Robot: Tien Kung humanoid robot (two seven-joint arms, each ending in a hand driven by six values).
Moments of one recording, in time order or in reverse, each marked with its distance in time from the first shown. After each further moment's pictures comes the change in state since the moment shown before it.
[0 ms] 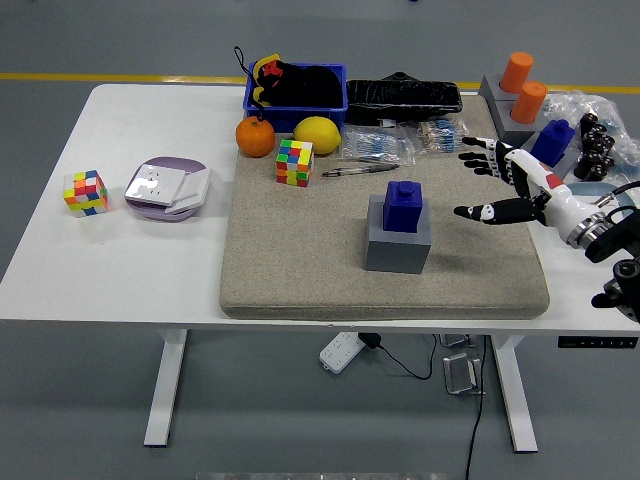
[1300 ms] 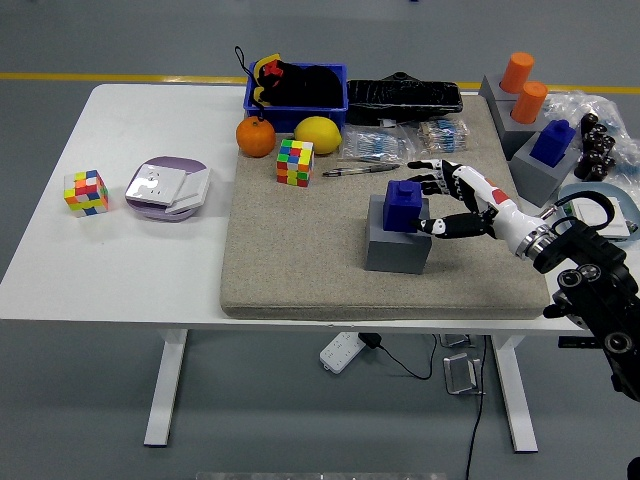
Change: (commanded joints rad) left arm -0.002 0.006 0.029 -0.001 -0.007 -0.005 -0.001; right arm 0.028 0.048 -0.156 -0.066 0.066 -0.081 0.047
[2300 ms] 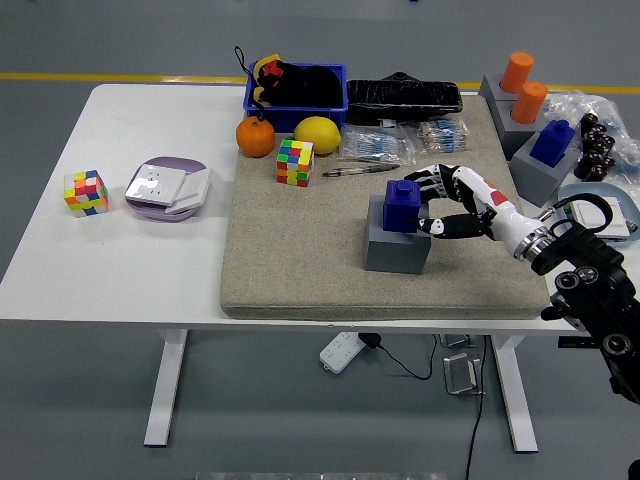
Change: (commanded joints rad) left arm 0.002 -0.009 -0.006 0.003 -0.002 -0.004 -0.001; right arm -0.003 -0.002 -0.019 0.003 0.021 -0.021 0.010
